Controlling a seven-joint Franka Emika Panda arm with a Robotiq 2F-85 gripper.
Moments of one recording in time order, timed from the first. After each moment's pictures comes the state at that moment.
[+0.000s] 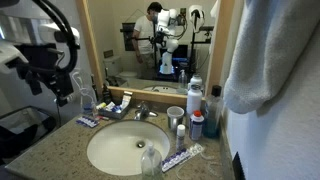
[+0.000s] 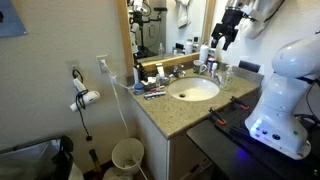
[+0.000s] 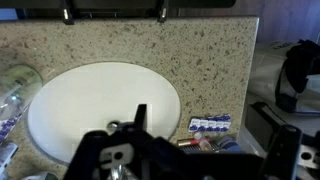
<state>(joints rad) 0.04 -0.98 -0.10 -2.81 0.16 1.91 -0.05</state>
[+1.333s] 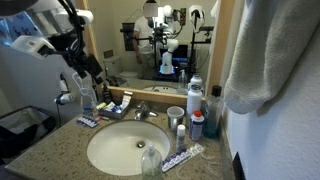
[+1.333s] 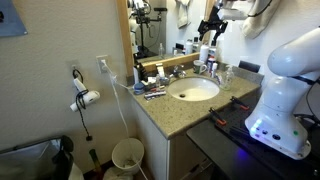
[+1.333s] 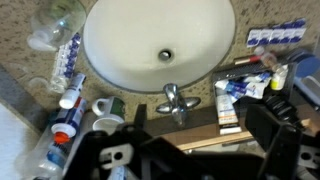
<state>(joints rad) -0.11 -0.76 0.08 -2.72 0.01 2.32 0.24</state>
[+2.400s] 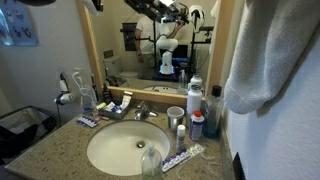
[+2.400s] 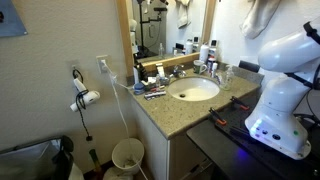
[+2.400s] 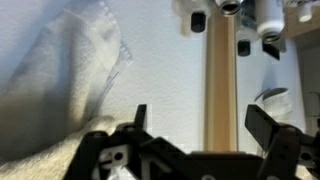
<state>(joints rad) -0.62 -0.60 0.26 -2.35 -0.73 2.45 0.99</state>
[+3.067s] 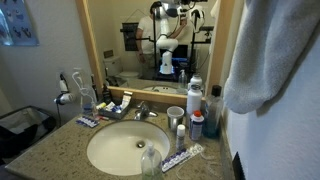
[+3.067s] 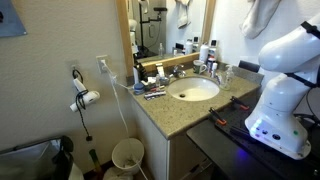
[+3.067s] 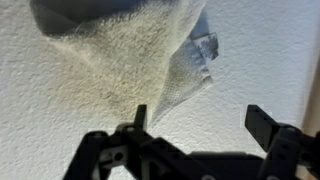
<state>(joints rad) -0.56 -0.47 0.10 -2.12 -1.41 2.27 1.44</state>
